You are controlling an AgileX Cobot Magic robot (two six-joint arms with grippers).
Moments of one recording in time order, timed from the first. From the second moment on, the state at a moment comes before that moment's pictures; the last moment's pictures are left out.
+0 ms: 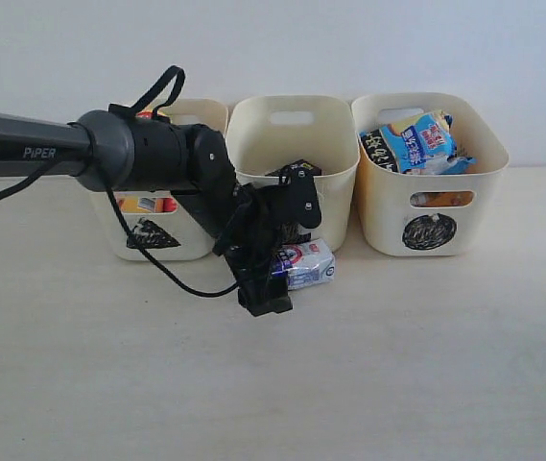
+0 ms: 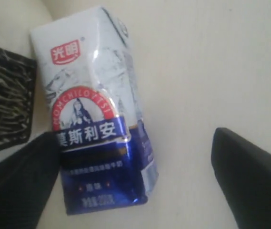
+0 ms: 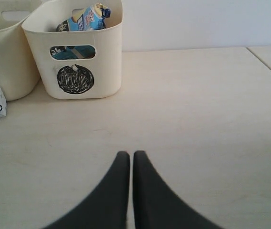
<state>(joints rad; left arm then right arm) -0.57 2.25 -1.66 -0.30 0.65 1.15 -0.01 0.01 0.00 0.02 0.33 0.02</state>
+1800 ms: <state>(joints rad) -0.65 2.25 -1.65 -0.13 0.60 0.52 -0.01 0.01 0.00 0.02 0.33 0.02</state>
